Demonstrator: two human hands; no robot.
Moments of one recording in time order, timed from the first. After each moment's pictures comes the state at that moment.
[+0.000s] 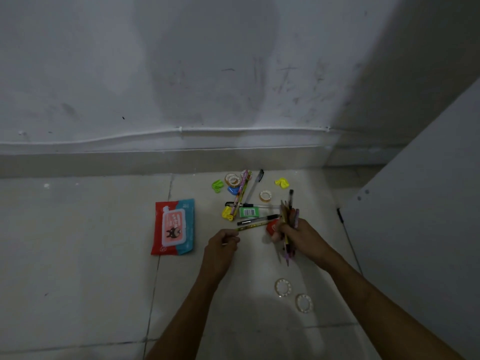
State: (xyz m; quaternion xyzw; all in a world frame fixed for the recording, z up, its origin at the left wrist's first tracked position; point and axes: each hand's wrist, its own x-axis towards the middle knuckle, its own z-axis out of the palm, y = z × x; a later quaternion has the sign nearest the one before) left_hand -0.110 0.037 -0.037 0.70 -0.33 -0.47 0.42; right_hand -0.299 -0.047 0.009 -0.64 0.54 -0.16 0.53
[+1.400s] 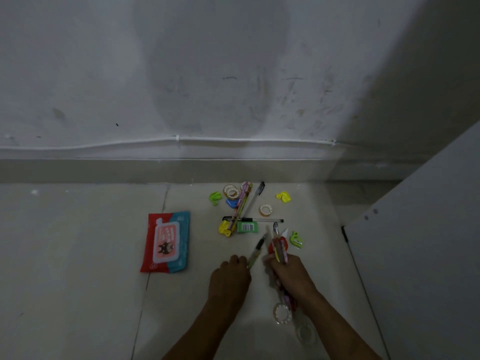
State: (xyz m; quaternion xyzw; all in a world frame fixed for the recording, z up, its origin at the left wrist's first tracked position) left_hand -0.142 0.021 -0.056 0.75 -0.63 -0.22 -0.02; right_hand -0.278 -0.022 -0.033 -0.48 0.66 -0.17 0.56
